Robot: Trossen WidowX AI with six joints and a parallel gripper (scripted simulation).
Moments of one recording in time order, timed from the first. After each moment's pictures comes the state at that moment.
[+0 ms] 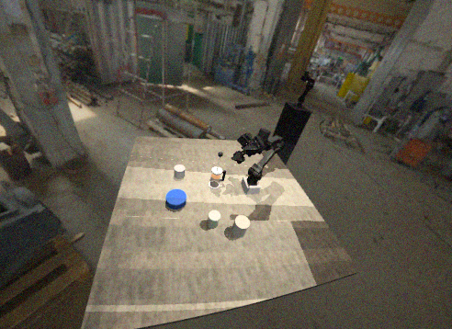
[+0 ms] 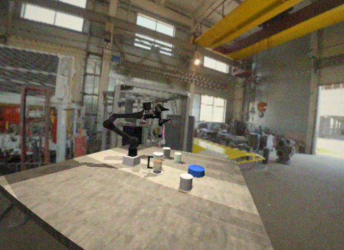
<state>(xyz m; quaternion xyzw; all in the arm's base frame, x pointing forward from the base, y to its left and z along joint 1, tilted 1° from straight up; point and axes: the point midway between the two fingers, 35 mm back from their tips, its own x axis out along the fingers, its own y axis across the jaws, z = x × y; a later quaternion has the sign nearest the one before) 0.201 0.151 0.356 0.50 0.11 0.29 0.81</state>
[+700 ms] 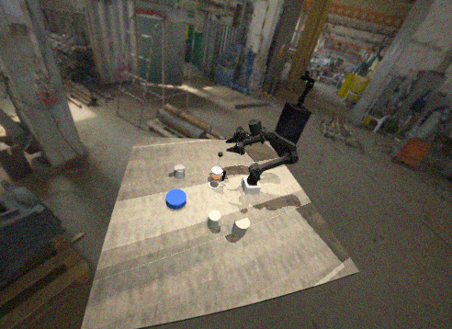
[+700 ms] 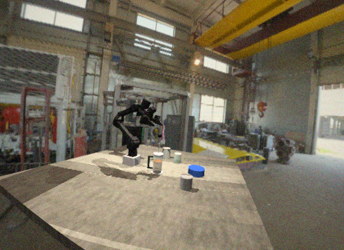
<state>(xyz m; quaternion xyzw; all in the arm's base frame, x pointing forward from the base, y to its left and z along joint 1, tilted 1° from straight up) 0.207 -0.021 0.286 0.04 0.24 -0.06 0.97</state>
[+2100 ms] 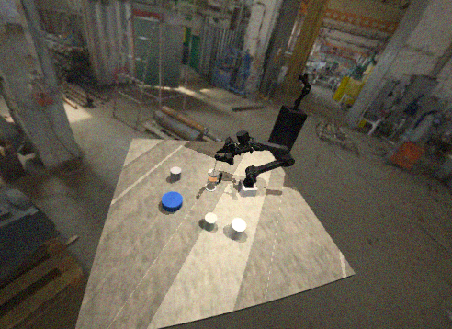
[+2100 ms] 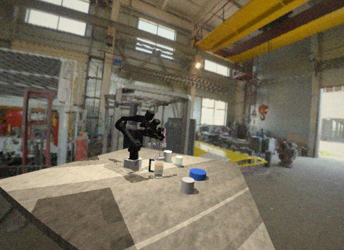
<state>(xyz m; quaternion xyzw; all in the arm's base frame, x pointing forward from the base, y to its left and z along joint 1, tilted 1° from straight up) 0.233 -0.029 0.222 0.02 0.26 -0.06 0.96</state>
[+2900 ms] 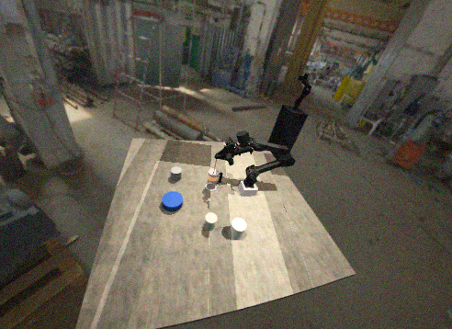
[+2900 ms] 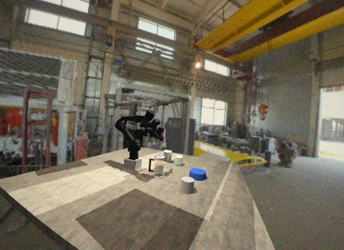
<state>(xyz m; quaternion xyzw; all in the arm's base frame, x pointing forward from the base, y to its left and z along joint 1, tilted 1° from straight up) 0.235 -0.029 0.220 0.02 0.25 -0.06 0.97</state>
